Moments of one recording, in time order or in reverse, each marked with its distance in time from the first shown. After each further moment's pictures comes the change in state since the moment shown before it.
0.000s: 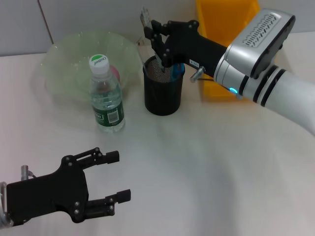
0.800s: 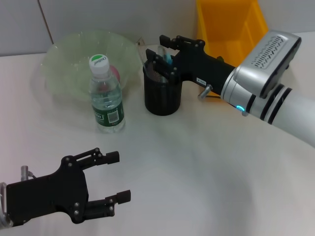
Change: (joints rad) left arm 0.001 0.000 0.000 0.000 0.000 0.005 0.003; right arm -0.033 0.005 -0.004 0.076 0.016 -0.094 -0.027
